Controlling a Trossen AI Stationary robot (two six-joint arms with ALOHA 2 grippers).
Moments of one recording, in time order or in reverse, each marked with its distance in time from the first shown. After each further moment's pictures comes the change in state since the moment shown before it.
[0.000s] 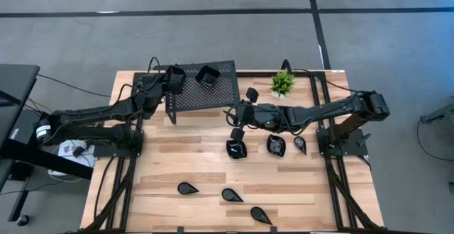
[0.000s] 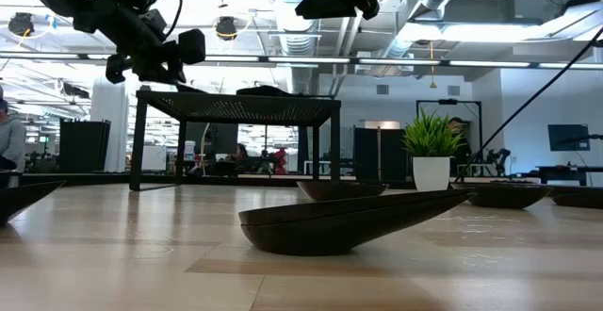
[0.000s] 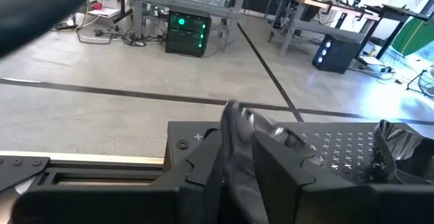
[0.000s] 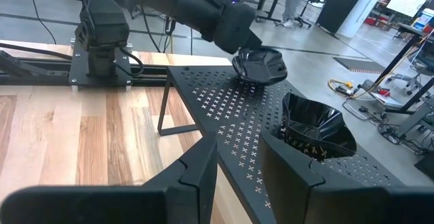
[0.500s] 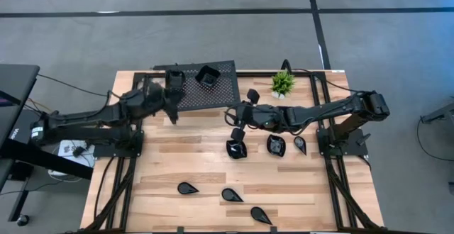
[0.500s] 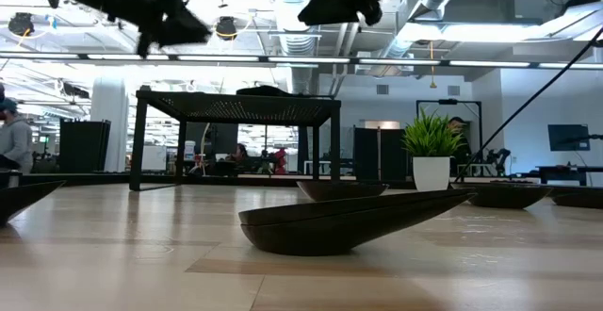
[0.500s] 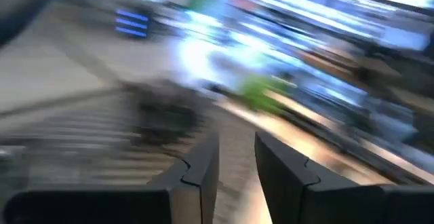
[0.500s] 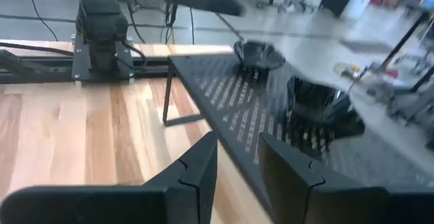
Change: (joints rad) left arm -0.189 -0.224 0.000 0.011 0.598 0.213; right arm -0.004 0.000 0.000 -0.066 -0.001 0.099
